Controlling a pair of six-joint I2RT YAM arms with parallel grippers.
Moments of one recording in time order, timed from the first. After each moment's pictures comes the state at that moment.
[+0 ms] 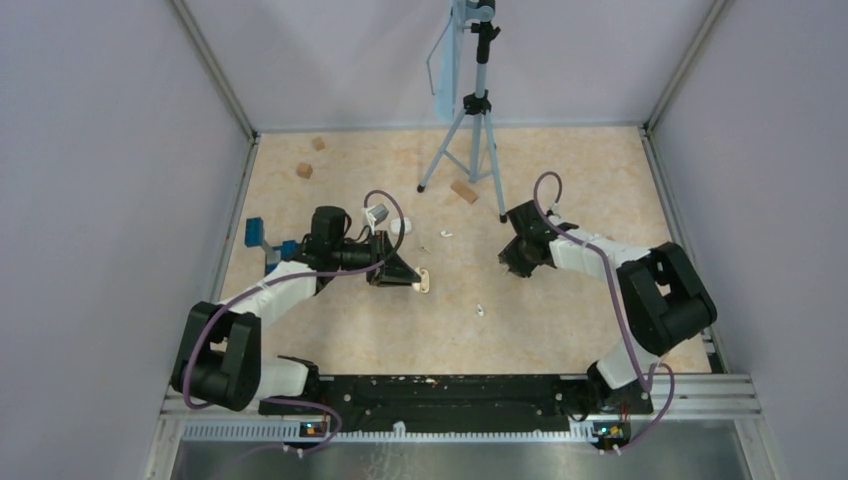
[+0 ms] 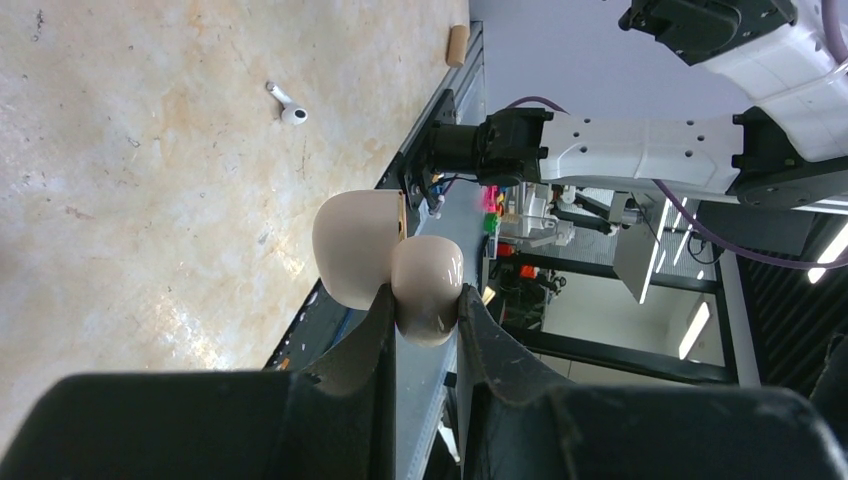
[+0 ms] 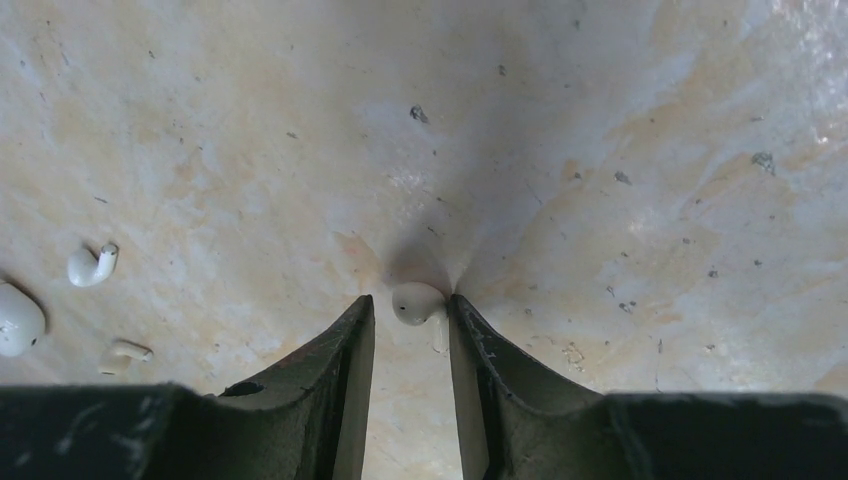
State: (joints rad) left arm -0.28 1.31 0.64 0.01 1.12 -0.80; right arm 0.48 1.59 0.85 -0.36 0.17 1.21
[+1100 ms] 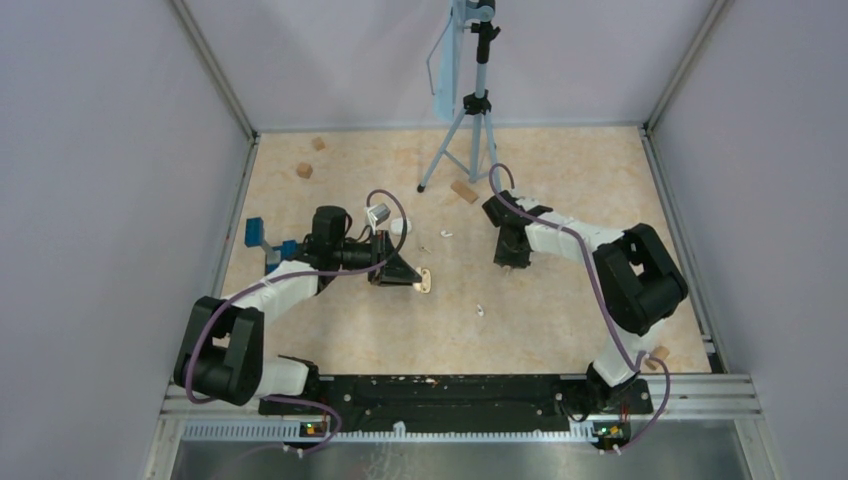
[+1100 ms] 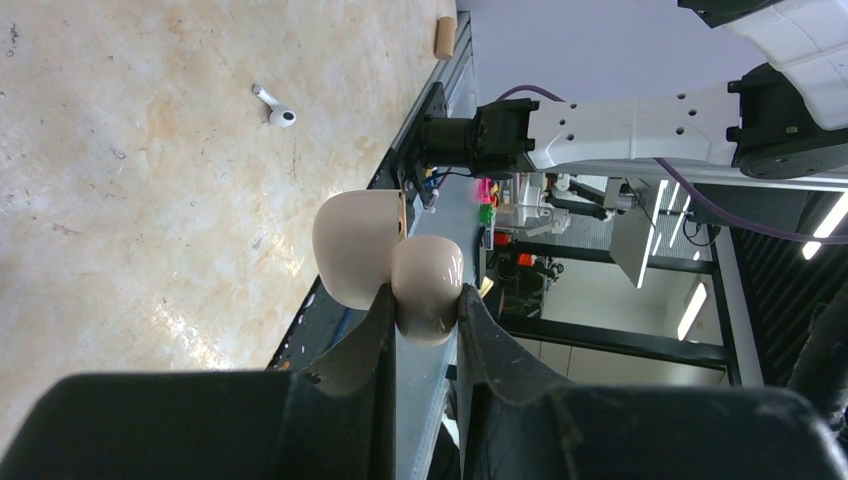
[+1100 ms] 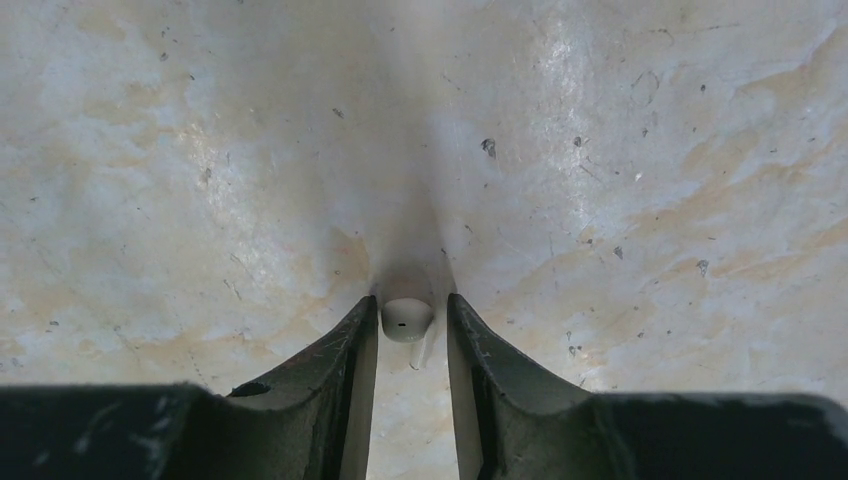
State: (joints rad) left arm -0.28 1.34 0.63 0.08 1.16 -0.81; right arm 0.57 1.76 1.08 -0.57 0.30 0.75
